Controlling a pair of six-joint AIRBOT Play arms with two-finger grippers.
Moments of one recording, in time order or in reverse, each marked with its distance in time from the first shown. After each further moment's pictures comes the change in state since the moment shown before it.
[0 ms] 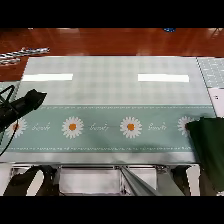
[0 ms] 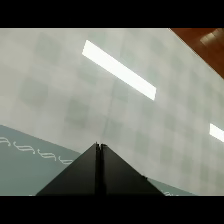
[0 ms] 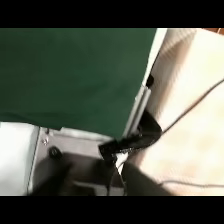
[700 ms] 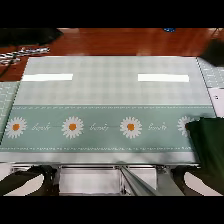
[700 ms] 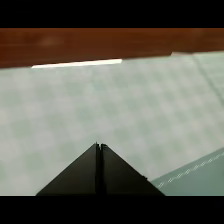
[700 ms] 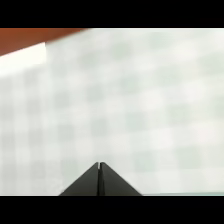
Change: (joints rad) left arm -0.332 -0.571 1.011 0.248 -0.348 0.048; right arm 1.051 -0.457 0.415 0.541 -0.686 -0.037
